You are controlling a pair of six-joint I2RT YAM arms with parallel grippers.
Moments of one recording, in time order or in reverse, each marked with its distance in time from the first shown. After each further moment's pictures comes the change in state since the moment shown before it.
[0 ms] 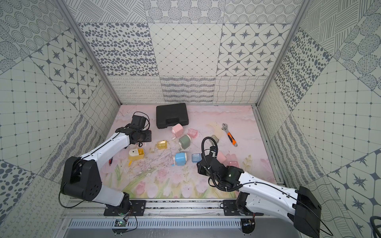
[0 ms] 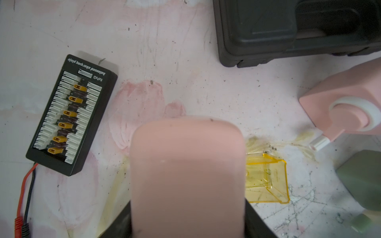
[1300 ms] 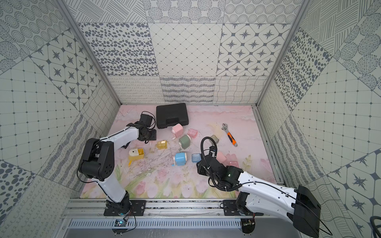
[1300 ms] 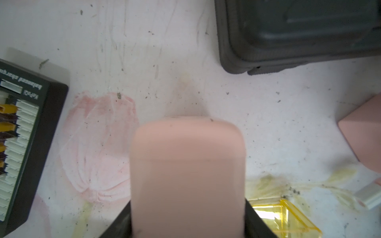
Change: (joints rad) left arm 0.005 0.235 0.084 0.068 0.029 0.000; right arm 0.000 0.011 0.000 -0.004 0.000 -0.027
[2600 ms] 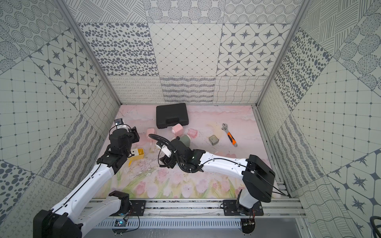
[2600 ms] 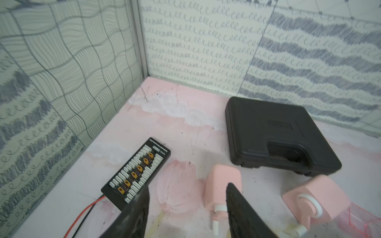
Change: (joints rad) left arm 0.009 -0.853 -0.542 0.510 -0.340 0.020; right arm 0.079 0.694 0.565 0.307 -0.266 -1.180
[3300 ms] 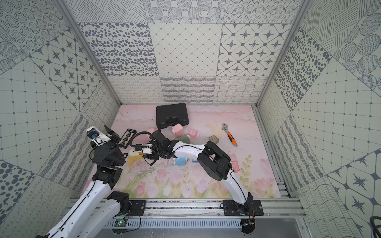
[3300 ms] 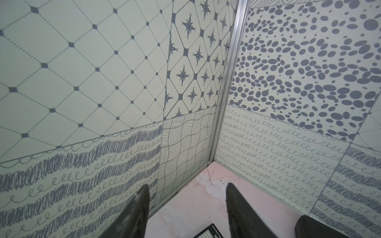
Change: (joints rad) left arm 0.029 -0.208 -0.166 0.527 -0.426 0.290; right arm -0.052 0.577 0.549 0.027 -0.356 -0.465
